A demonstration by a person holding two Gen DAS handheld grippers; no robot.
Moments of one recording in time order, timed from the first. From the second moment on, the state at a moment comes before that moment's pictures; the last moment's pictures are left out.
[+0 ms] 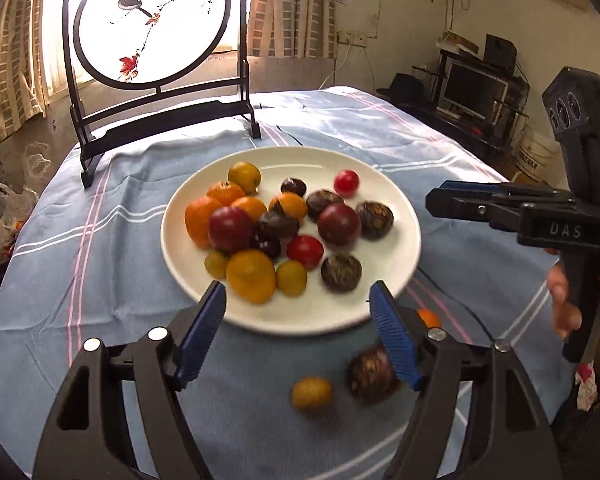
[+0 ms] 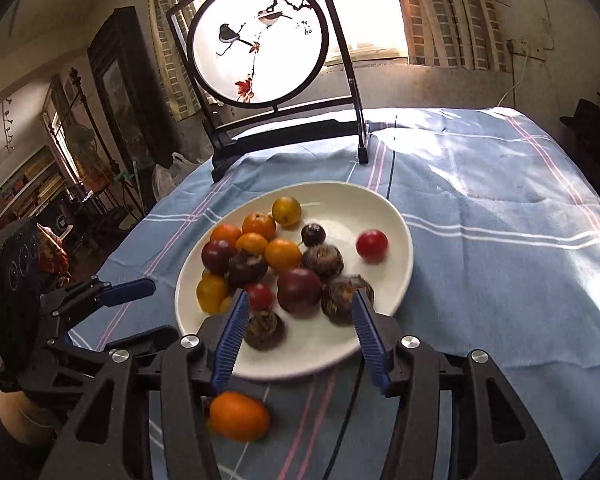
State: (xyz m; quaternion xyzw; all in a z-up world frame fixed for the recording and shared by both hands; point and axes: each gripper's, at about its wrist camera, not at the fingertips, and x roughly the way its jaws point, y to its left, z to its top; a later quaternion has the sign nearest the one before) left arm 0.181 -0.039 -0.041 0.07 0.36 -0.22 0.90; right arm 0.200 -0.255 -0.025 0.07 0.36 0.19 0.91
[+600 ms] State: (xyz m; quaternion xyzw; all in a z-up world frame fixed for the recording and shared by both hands) left arm 0.172 -0.037 -0.092 0.08 0.45 -0.20 0.87; right arm 0.122 -0.260 -0.071 0.07 0.36 0.19 0.91
